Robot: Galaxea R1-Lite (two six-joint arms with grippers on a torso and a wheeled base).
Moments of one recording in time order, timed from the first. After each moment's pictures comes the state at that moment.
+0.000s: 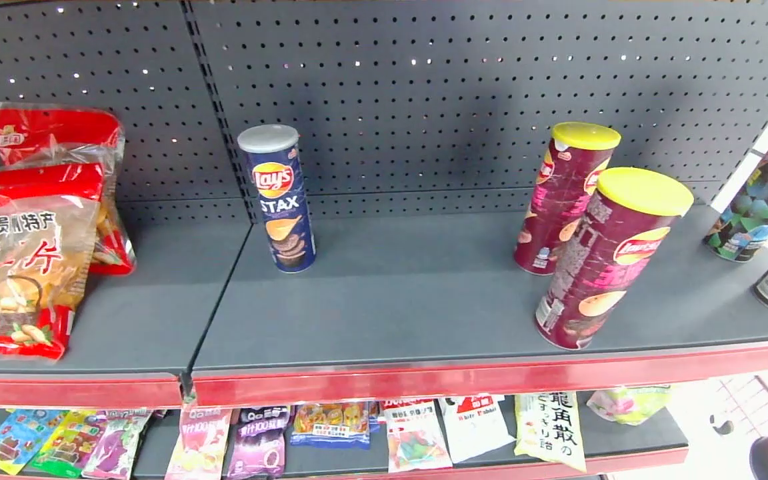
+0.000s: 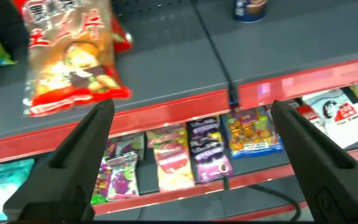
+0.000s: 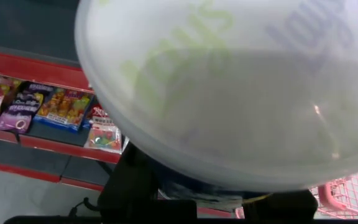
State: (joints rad) left arm -0.15 0.29 -0.41 0.23 0.07 0.16; right arm 0.09 0.46 -0.58 0.29 0.07 -0.16
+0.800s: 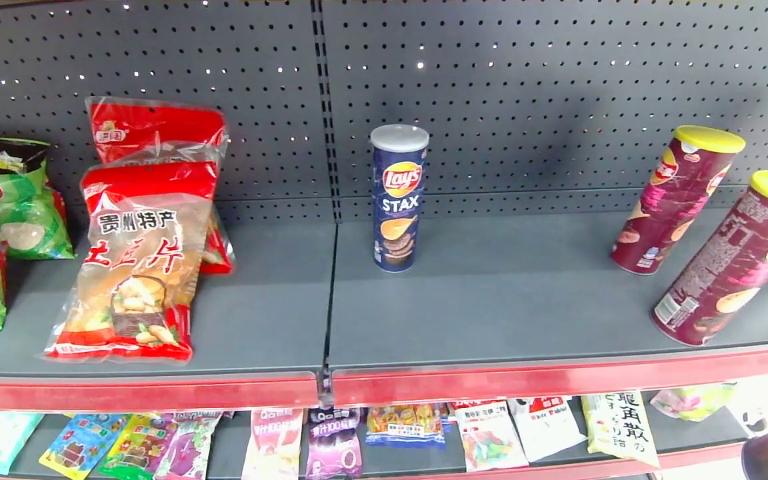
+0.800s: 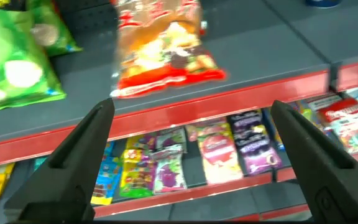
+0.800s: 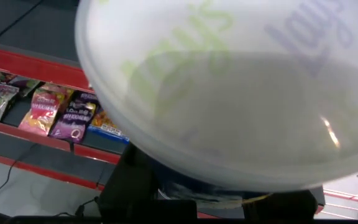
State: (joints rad) left arm -0.15 0.28 -0.41 0.23 0.07 0.16; right arm 0.11 0.46 -0.58 0.29 0.11 -0.16
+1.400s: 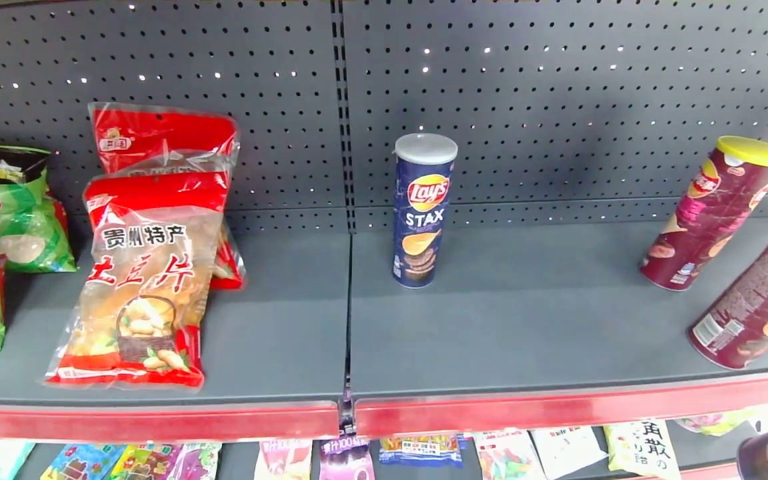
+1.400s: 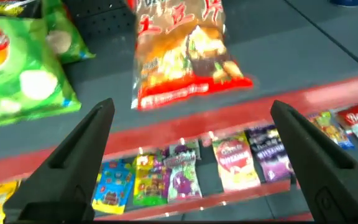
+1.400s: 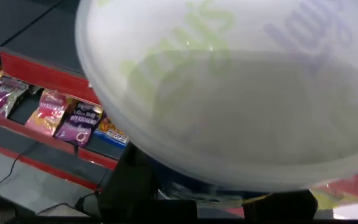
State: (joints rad) left arm -0.15 0.28 -0.41 0.23 0.07 0.18; right arm 0.18 0.46 -0.59 0.29 0.12 -0.19
